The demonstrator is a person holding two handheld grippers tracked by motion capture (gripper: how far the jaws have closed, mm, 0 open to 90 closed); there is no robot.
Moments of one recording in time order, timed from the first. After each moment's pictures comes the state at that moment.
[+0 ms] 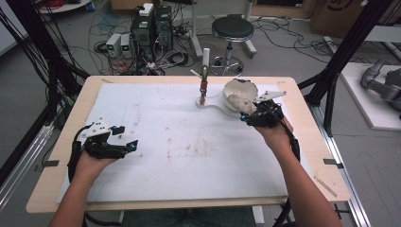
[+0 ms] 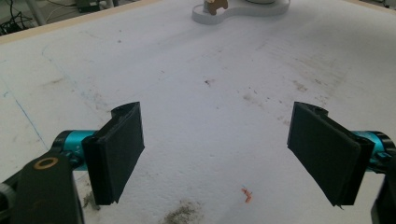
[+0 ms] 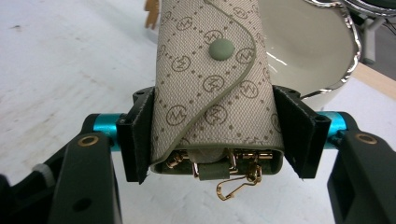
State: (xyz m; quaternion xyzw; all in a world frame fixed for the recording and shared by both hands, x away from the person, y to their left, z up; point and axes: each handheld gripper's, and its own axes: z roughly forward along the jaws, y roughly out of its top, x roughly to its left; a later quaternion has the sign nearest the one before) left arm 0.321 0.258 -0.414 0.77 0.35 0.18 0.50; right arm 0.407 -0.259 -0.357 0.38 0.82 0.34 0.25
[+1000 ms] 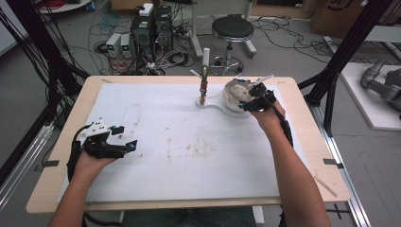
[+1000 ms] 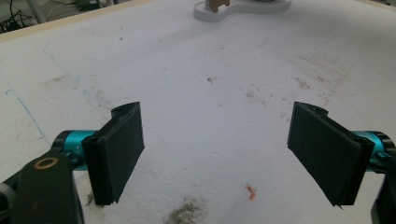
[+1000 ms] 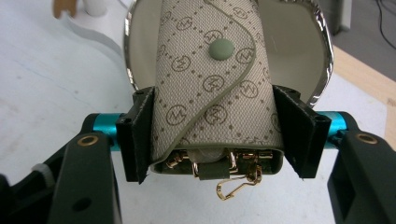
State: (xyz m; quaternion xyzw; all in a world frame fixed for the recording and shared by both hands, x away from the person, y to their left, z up) left arm 0.322 0.260 -0.416 0.77 0.35 0.18 0.50; right arm 0.477 -0.250 -0.364 0.42 0.83 0.26 0.26
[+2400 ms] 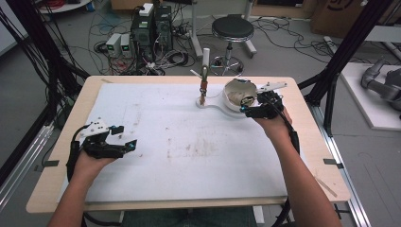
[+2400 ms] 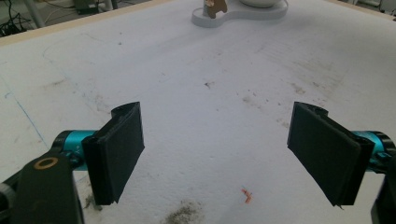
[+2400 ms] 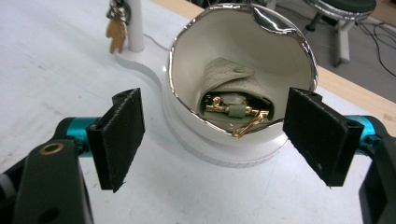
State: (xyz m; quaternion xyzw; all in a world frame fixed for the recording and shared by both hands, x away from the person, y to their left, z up) left arm 0.321 0.261 -0.413 0.77 0.35 0.18 0.51; right arm 0.426 -0.260 -0.347 0.40 0.80 0.35 0.28
